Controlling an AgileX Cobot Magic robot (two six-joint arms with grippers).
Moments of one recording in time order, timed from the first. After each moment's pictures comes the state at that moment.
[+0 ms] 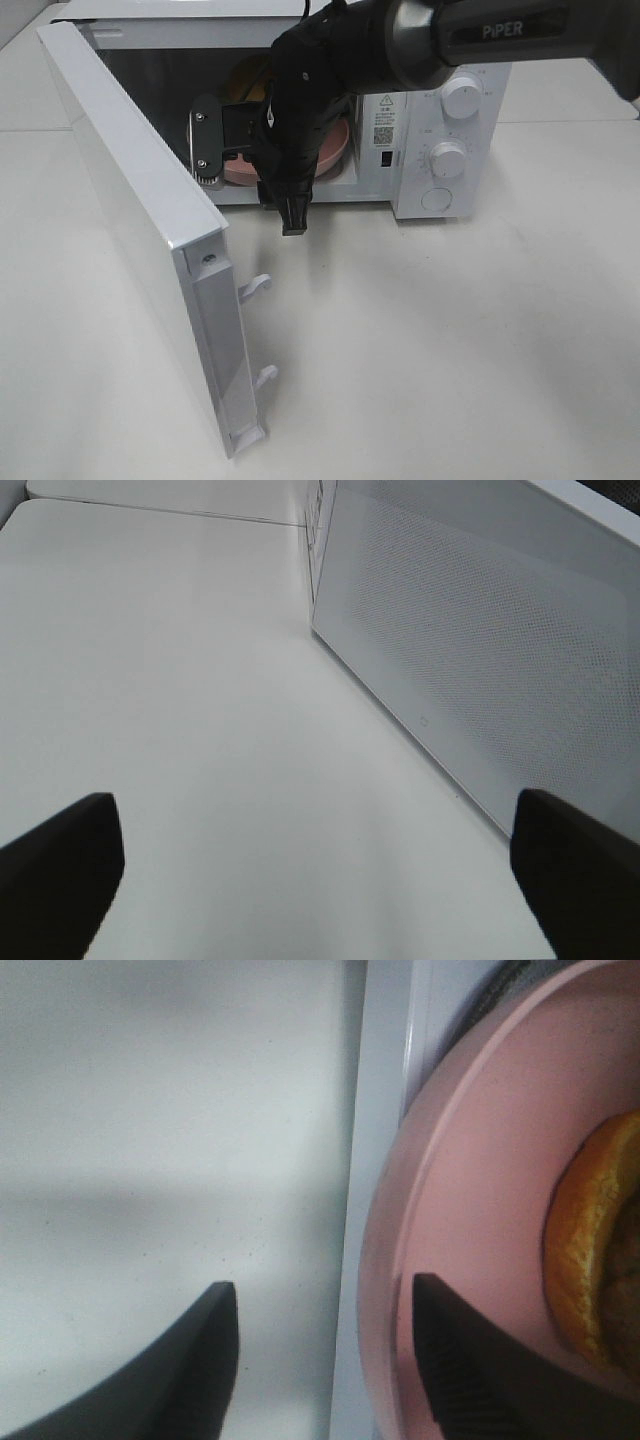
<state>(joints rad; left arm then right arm) -0.02 0.00 -0.52 -0.14 1.07 -0.02 0.70 2.22 -1.68 -0.24 0.51 -0.92</state>
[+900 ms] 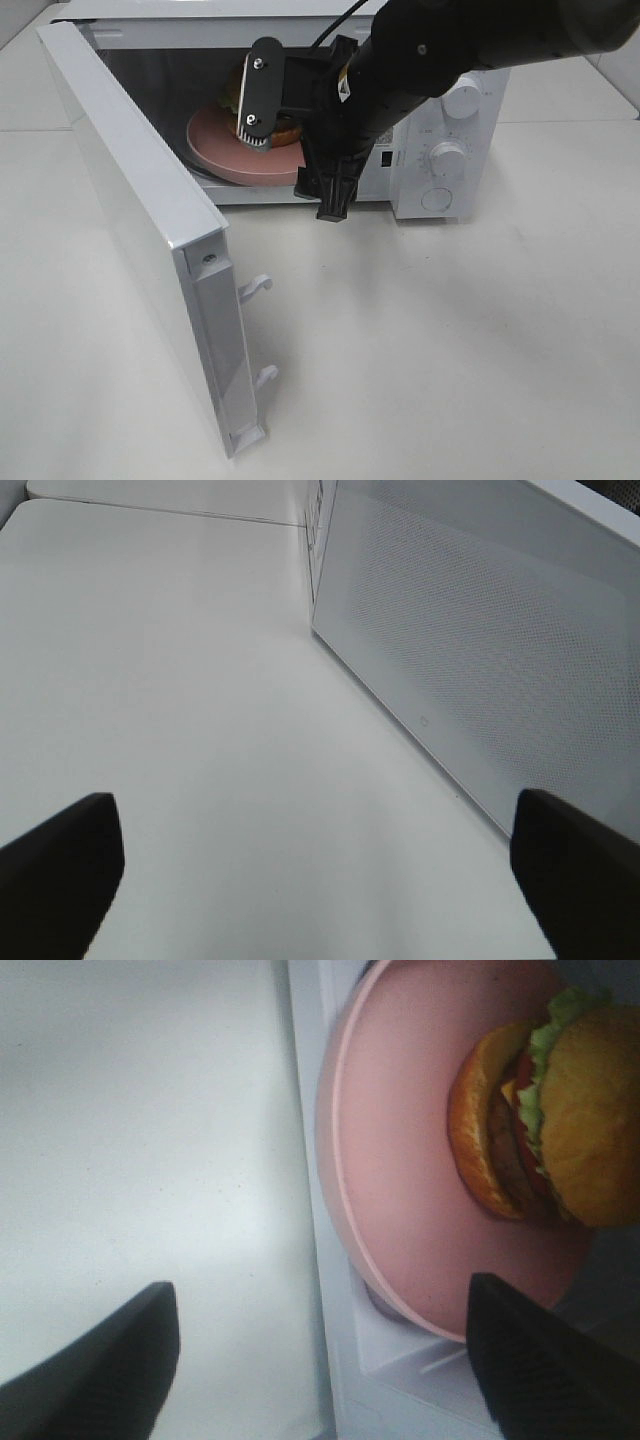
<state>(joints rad) -0.02 0.00 -0.52 -0.14 1.07 -0.02 0.66 1.89 -1.31 -0.27 0.31 -0.72</state>
